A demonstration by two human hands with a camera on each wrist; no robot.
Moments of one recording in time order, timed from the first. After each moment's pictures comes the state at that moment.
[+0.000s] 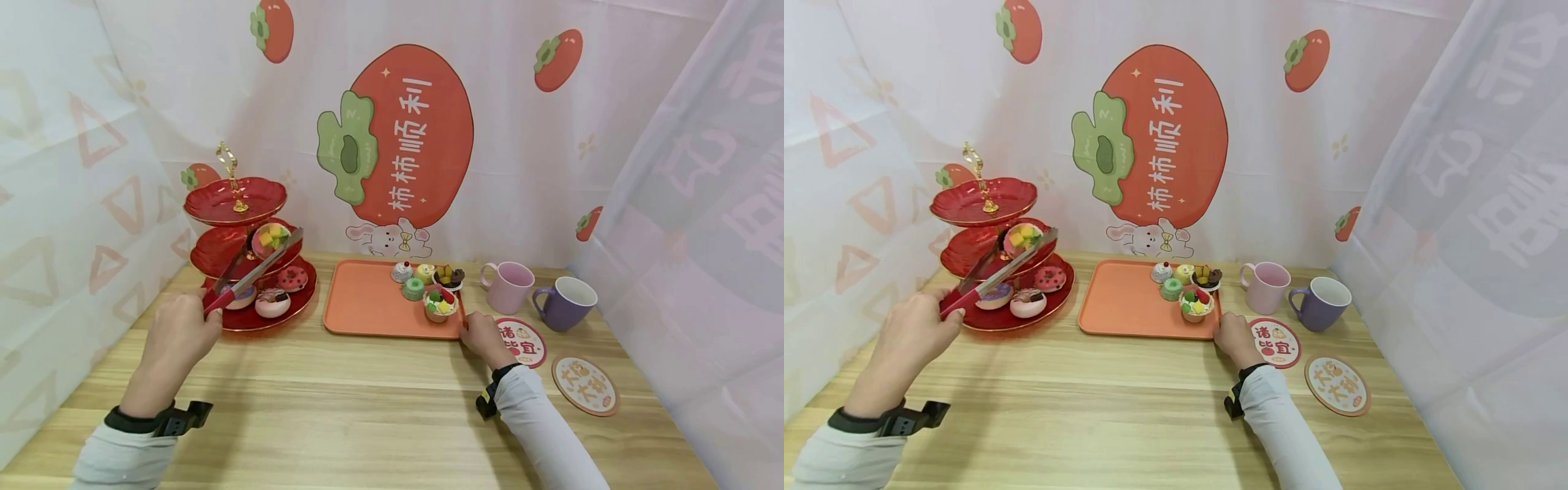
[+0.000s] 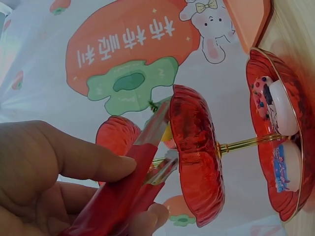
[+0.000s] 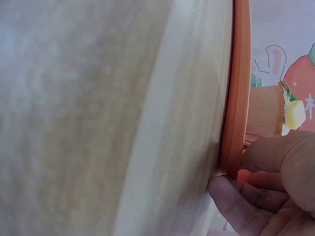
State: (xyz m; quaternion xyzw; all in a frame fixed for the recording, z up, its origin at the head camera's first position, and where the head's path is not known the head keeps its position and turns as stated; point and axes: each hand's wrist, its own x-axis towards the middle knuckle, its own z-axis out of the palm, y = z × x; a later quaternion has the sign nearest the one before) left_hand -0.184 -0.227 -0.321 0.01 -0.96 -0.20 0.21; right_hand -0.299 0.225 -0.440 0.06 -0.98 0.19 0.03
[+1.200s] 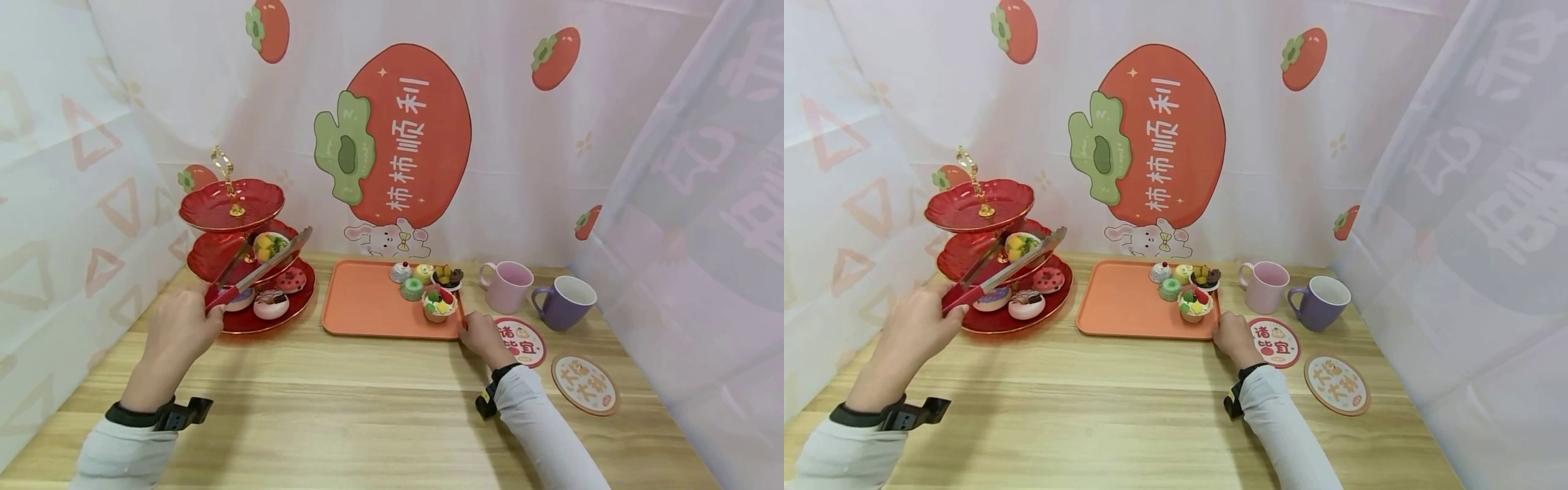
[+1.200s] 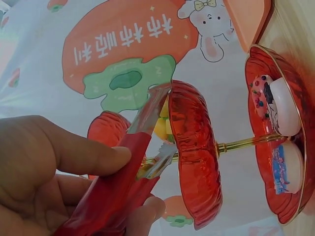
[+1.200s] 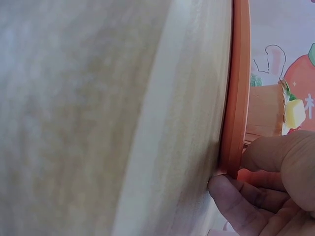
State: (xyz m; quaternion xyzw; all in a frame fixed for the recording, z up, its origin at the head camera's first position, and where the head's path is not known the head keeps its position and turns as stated) left_hand -0.193 -0.228 -0.320 -0.02 -0.95 -0.18 0.24; right_hand -0.299 0.226 -0.441 0.06 -0.98 0.20 0.04
